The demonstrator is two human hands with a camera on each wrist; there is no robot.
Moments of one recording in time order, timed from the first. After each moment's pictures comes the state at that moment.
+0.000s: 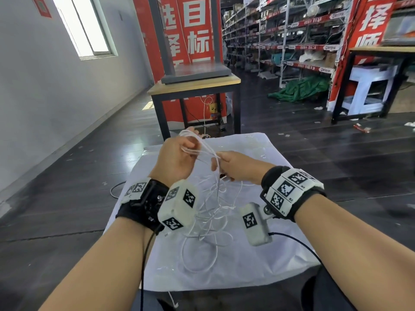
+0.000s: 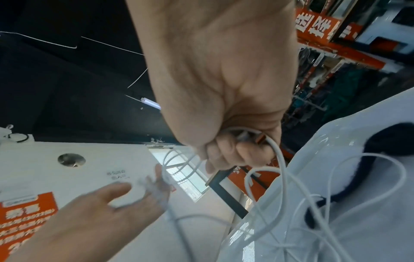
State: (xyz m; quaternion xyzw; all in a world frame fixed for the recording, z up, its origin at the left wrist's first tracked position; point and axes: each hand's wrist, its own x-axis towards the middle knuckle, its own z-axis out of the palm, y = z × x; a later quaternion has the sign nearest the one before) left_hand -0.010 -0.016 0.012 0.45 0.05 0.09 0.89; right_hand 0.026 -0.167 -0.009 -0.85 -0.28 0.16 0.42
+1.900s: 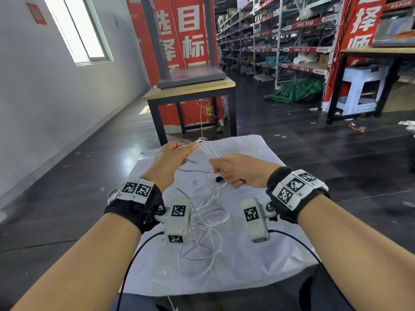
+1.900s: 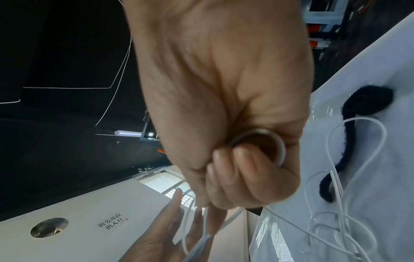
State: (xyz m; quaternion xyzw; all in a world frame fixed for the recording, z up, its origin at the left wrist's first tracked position) left_hand 0.002 -0.003 0.002 0.75 0.12 0.17 0.63; right_hand 0.019 -0.187 -0.002 -0.76 -0.23 0.28 0.55
